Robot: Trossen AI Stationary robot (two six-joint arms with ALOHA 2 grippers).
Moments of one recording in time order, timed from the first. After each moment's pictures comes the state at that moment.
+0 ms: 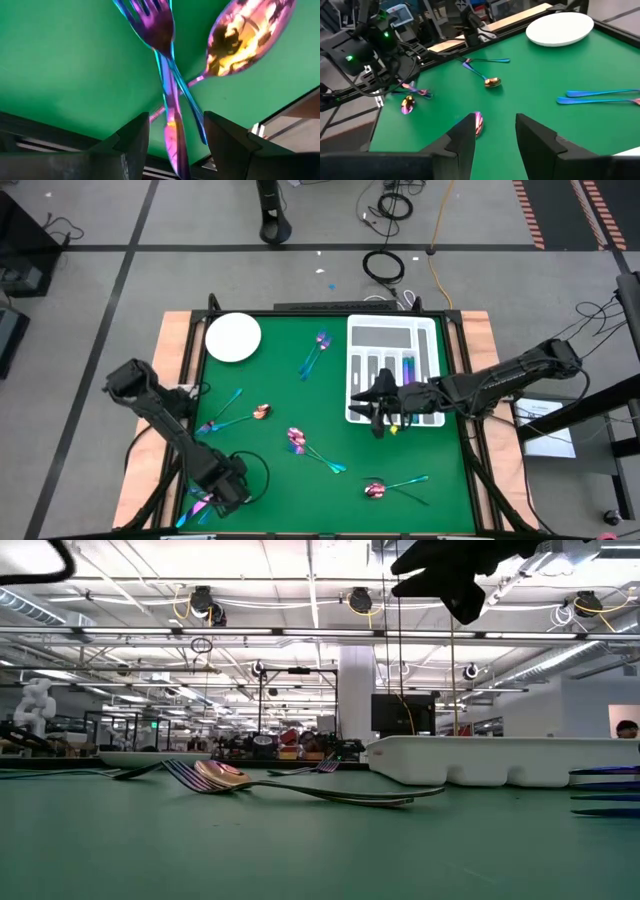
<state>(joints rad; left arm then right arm) -0.82 1.66 1.01 -0.88 0.40 -1.40 0.26 1.21 0.79 0.02 0.34 0.51</state>
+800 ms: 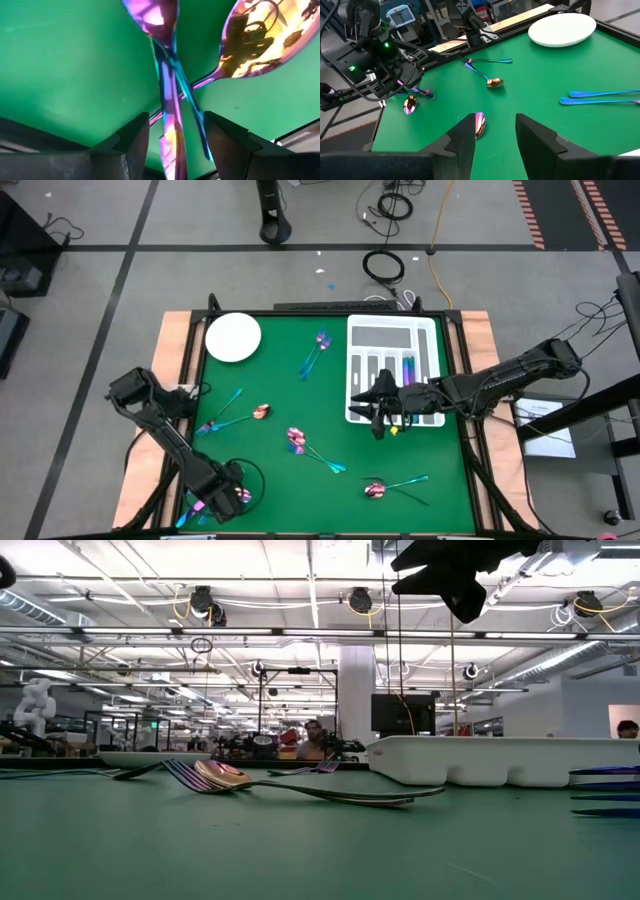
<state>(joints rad) -0.89 1.74 1.01 -0.82 0.37 -1.50 0.26 1.21 0.79 0.03 0.34 0.50</state>
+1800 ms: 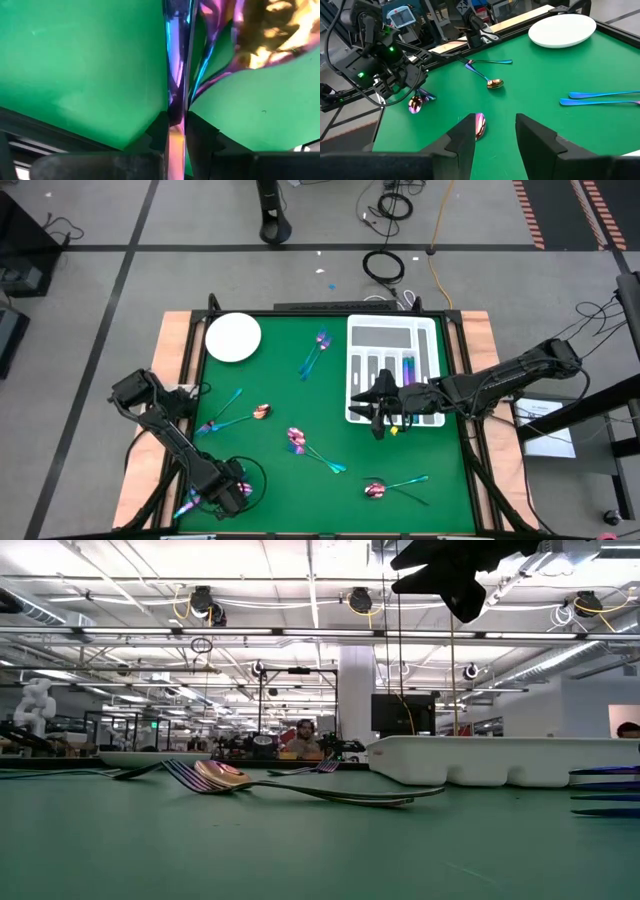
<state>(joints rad) -0.86 1.77 1.01 -0.88 0.40 -1.44 0.26 1.21 0.79 0.03 0.34 0.50</state>
